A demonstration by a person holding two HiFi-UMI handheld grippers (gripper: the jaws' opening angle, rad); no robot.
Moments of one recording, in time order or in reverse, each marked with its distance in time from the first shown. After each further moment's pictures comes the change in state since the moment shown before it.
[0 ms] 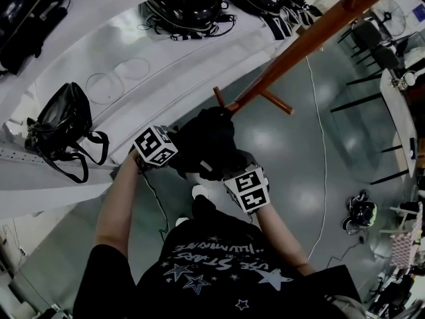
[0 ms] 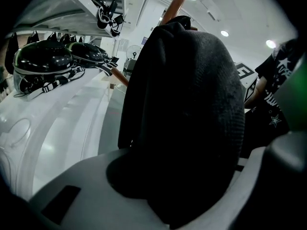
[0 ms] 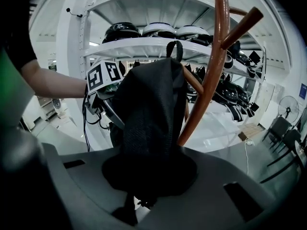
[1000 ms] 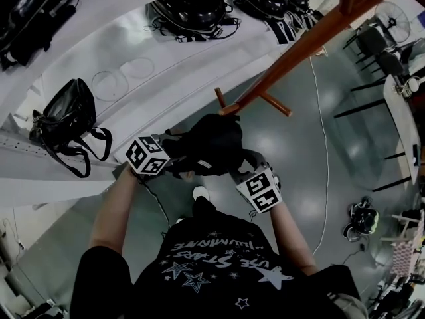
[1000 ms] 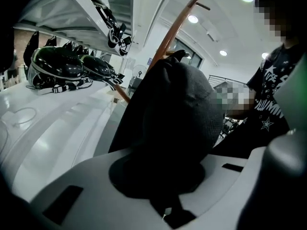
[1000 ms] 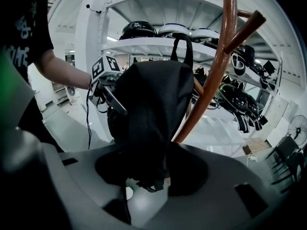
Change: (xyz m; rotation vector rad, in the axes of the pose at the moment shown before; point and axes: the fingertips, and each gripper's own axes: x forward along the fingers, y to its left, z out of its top) left arm -0.020 -0.029 0.009 -0.082 -0.249 0.002; right arm -0.025 -0.006 -0.018 -0.143 0.019 0.107
